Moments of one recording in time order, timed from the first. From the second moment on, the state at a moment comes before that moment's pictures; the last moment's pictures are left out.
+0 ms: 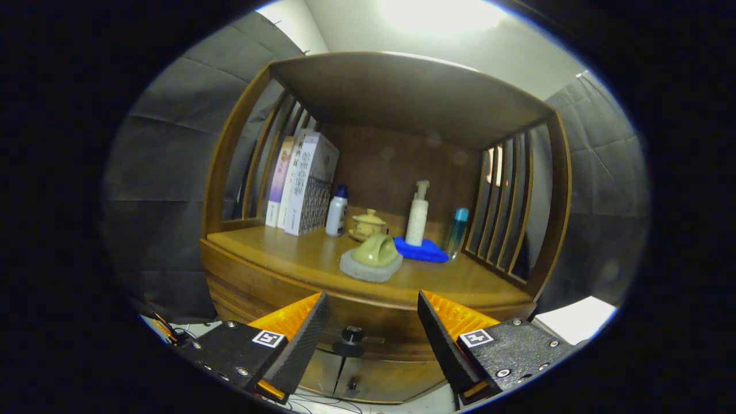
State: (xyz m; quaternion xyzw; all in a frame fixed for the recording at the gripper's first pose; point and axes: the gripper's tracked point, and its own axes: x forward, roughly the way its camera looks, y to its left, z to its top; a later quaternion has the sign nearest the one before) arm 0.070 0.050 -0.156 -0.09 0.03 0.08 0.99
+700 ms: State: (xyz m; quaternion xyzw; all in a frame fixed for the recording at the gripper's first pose) arm 0.018 0.033 -0.011 -0.12 -0.05 0.07 0.99
